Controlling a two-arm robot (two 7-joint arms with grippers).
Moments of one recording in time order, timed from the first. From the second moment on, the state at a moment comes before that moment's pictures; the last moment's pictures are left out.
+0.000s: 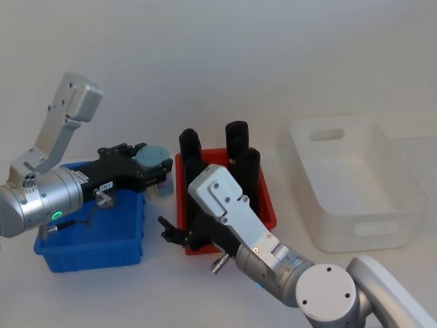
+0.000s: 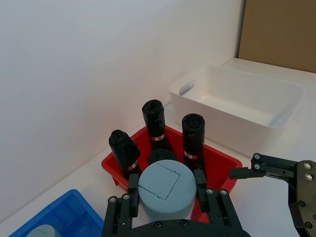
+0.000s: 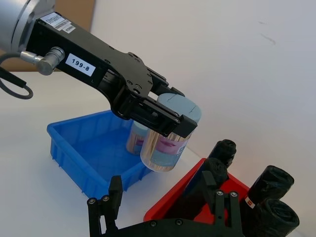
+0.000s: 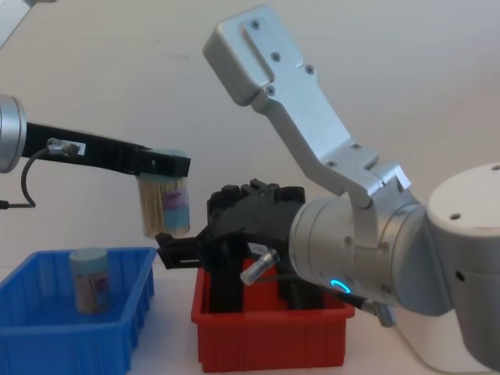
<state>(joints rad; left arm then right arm) -0.47 0.48 0.26 -1.54 -0.36 0.45 -0.55 0.28 0.01 -0.49 -1.52 -0.29 0.16 0.29</state>
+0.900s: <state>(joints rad) -0.47 0.48 0.26 -1.54 -0.36 0.45 -0.55 0.27 0.01 -0.48 -1.53 -0.26 0.18 0.23</state>
